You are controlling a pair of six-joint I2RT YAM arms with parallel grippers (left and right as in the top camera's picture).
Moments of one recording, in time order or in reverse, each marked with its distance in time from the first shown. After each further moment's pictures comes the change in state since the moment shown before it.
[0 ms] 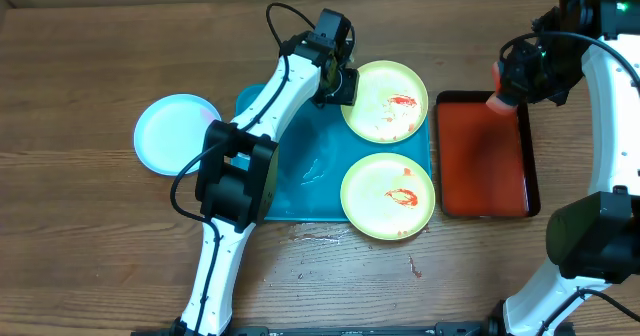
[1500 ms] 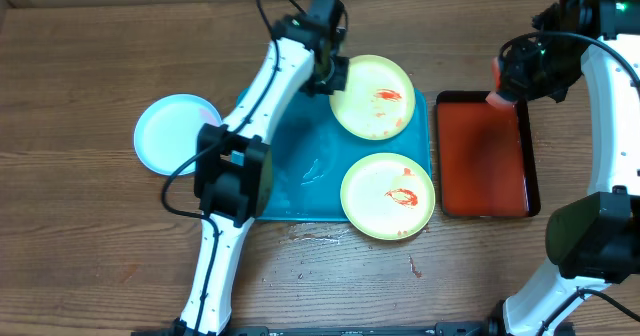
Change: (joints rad) left arm 0.038 0.037 0.233 -0.285 -0.047 0.016; right arm 0.008 0.000 0.000 0.037 0.003 -0.002
